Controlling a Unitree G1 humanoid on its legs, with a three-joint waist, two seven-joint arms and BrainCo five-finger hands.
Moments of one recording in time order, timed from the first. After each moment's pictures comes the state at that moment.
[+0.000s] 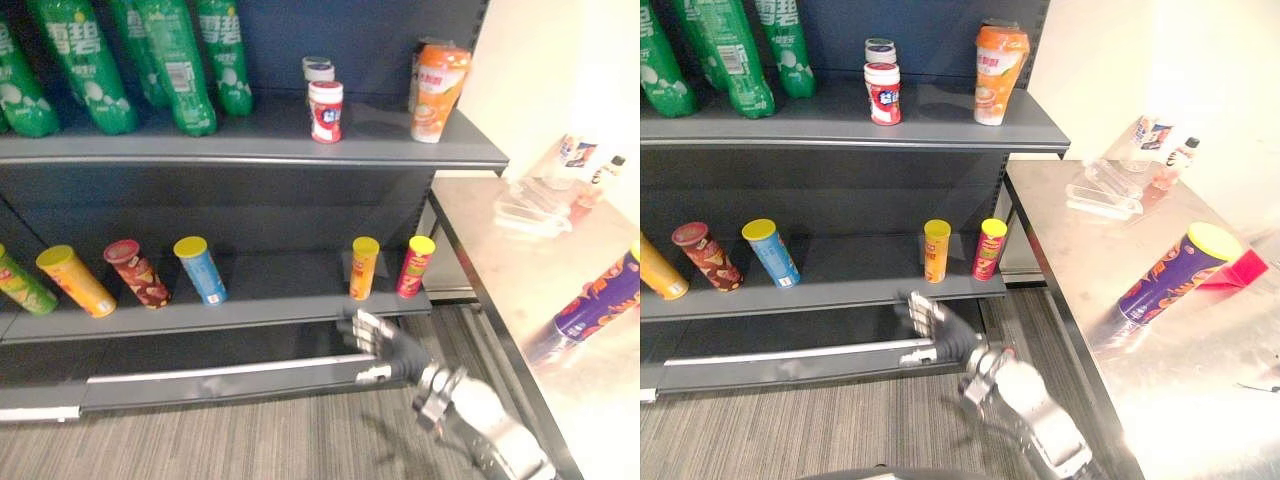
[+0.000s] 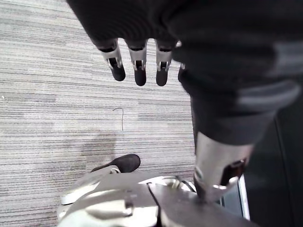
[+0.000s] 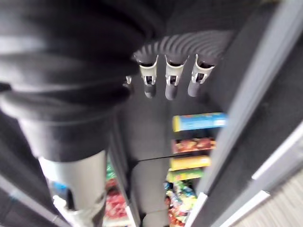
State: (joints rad) left arm 0.28 0.16 0.00 1.04 -0.11 -0.04 0.22; right arm 0.14 -0.27 0.46 -0.11 0.35 0.12 0.36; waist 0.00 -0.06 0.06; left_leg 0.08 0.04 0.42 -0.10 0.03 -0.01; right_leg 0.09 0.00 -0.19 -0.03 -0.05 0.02
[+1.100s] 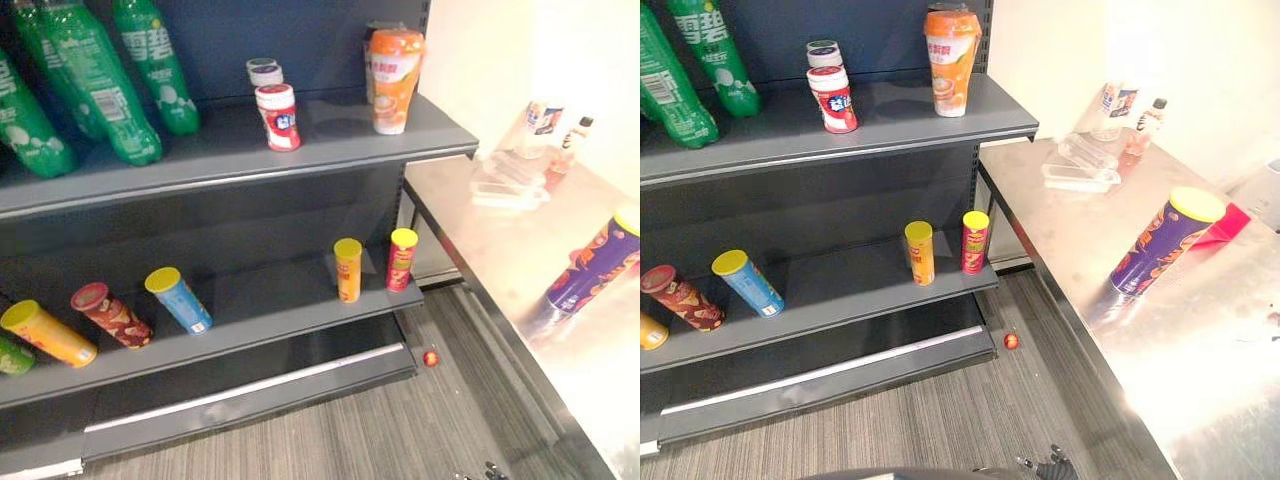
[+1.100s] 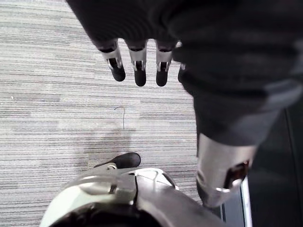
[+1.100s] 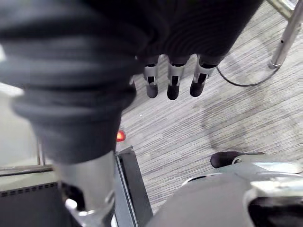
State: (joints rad) left arm 0.25 0.11 0.11 1.07 -0.16 0.05 0.15; right arm 0.23 -0.08 -0.18 0.94 0.00 -0.05 -0.05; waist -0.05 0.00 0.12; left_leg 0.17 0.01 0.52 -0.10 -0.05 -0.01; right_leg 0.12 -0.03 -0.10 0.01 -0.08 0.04
